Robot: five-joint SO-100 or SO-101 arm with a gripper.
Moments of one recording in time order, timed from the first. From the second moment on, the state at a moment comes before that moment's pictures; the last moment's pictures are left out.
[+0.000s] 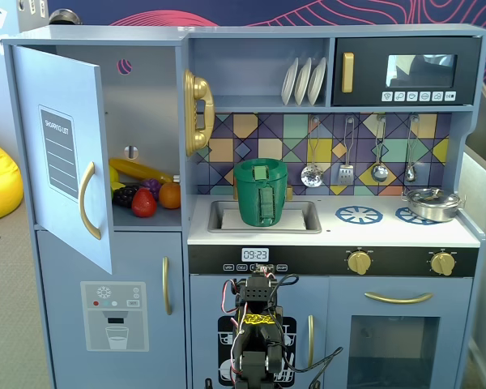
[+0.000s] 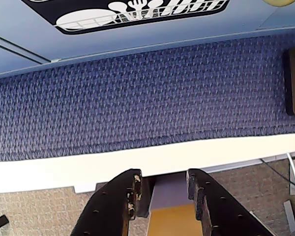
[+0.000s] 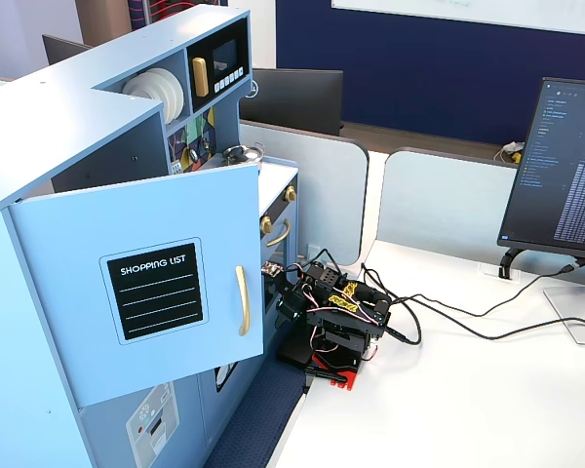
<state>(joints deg) 1.9 182.5 171.3 78.0 -89.1</state>
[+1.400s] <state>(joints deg) -83.9 165.8 153.8 30.0 -86.7</state>
